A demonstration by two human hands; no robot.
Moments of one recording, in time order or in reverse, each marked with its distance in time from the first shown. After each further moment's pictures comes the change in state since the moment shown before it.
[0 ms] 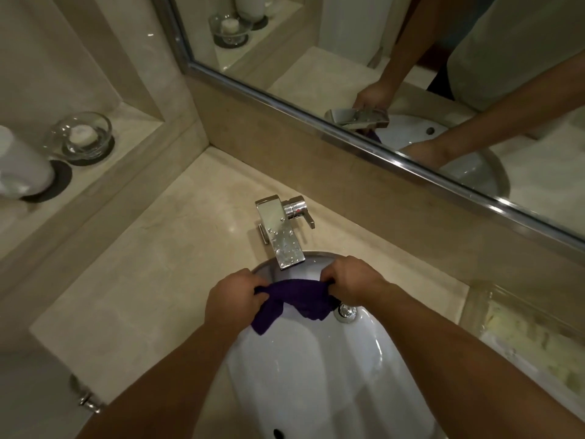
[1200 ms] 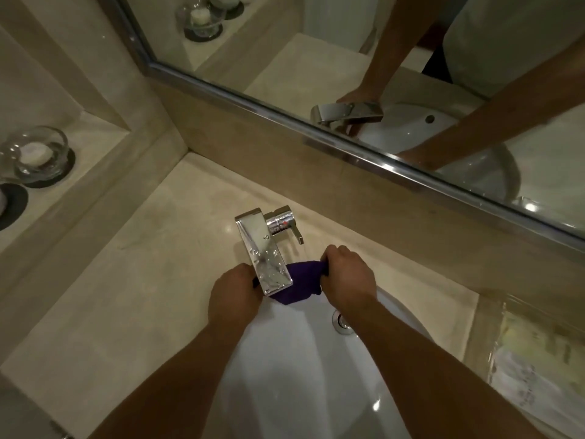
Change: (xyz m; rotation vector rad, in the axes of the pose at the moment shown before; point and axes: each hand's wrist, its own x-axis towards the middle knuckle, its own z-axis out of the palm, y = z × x) left_hand 0.050 0.024 0.007 -0.111 0.088 -0.148; right_hand 0.034 0.007 0.015 0.204 0.413 0.235
